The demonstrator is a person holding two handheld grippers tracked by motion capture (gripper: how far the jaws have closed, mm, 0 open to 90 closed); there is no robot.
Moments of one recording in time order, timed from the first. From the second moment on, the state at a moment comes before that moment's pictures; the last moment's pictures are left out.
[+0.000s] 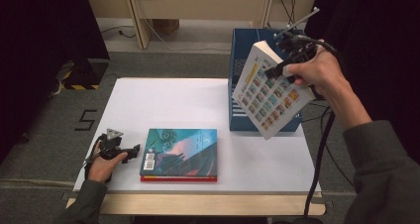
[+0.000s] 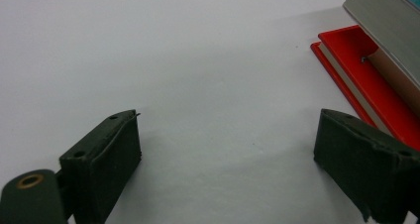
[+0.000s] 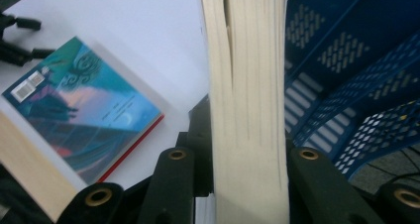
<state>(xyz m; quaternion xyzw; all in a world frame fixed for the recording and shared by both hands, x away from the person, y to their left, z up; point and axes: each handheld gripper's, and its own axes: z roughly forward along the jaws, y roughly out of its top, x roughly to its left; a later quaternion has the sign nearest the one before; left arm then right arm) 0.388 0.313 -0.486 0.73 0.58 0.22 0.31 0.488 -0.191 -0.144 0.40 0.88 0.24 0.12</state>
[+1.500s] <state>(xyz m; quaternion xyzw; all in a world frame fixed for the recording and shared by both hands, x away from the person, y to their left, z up) 0.388 0.312 -0.486 0.73 0.58 0.22 0.31 0.619 -0.158 -0.170 0.52 0.81 0.24 0.13</state>
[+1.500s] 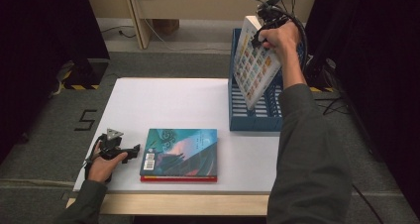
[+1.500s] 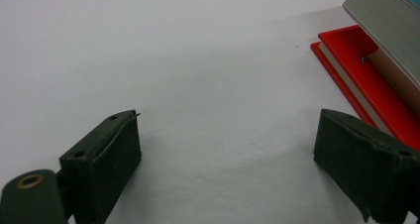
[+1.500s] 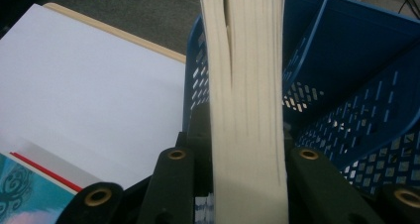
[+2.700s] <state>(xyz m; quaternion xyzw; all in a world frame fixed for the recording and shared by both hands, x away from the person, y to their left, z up) 0.388 0.312 -0.486 0.73 0.58 0.22 0.31 0.646 -0.143 -0.231 0.55 0.79 0.24 0.11</state>
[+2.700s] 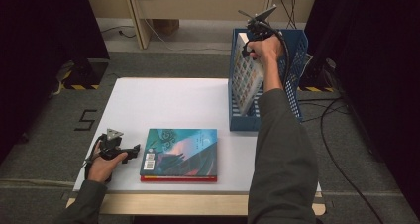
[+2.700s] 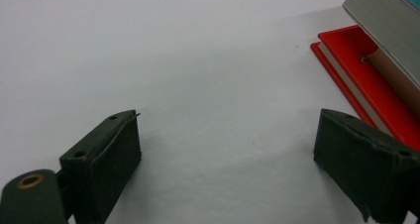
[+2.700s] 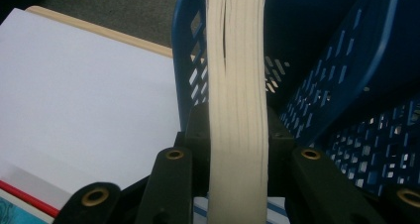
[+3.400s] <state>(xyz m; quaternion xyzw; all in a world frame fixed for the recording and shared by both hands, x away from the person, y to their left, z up) 0.388 0.312 -0.486 0.73 0.58 0.22 0.31 0.637 -0.144 -0.231 0.54 0.79 0.26 0.12</state>
